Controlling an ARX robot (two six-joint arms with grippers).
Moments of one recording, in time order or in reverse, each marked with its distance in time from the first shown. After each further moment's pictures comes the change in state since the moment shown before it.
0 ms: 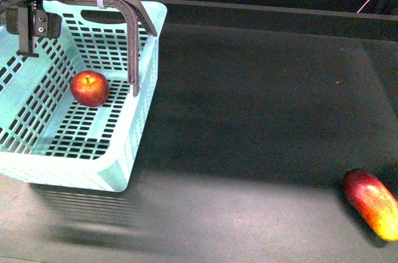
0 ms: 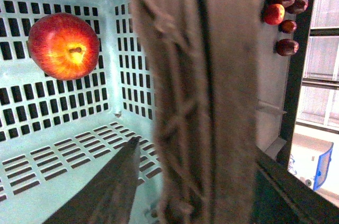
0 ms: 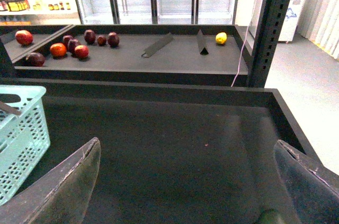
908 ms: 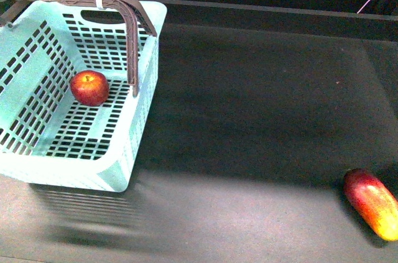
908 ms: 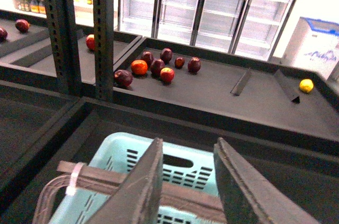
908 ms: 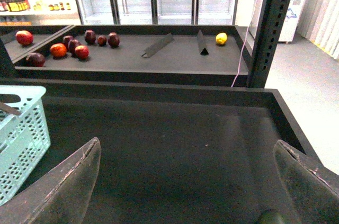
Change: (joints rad) left arm 0.030 -0.666 -0.685 0.688 0.109 1.437; right arm 0.000 0.000 0.000 0.000 0.000 0.000
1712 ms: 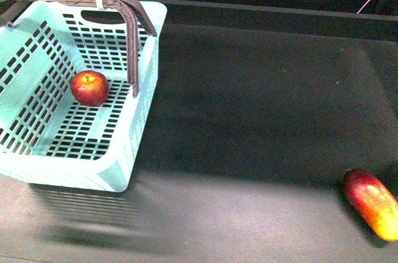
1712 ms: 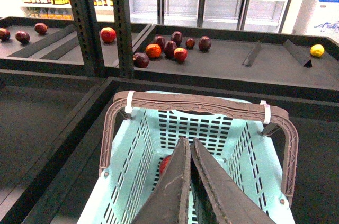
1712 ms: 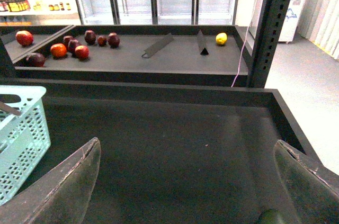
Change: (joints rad) left arm 0.129 -0.540 -0.437 -0.129 0.130 0.111; right arm 0.000 0.000 0.000 0.000 0.000 0.000
